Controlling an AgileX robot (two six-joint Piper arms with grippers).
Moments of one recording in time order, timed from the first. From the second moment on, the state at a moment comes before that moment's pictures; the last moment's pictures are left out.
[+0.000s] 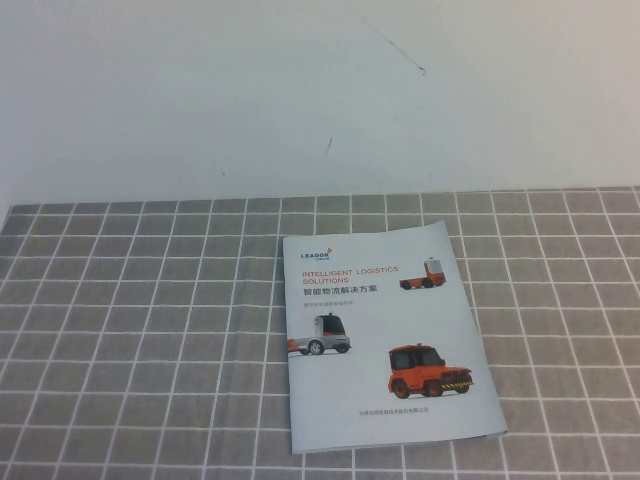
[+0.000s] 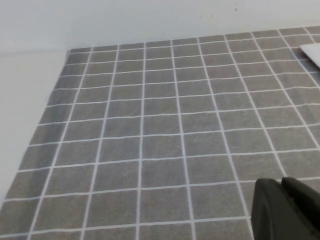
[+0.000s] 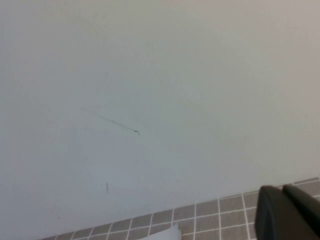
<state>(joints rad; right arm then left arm) -0.05 0.26 -0.23 1.38 0.19 -1.02 -0.04 -0.01 0.02 -0.06 0.35 0.04</state>
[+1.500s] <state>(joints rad) 0.00 0.22 -0.13 1.38 -0.03 -1.30 -0.09 -0.01 0.02 -0.04 0.36 -0.04</state>
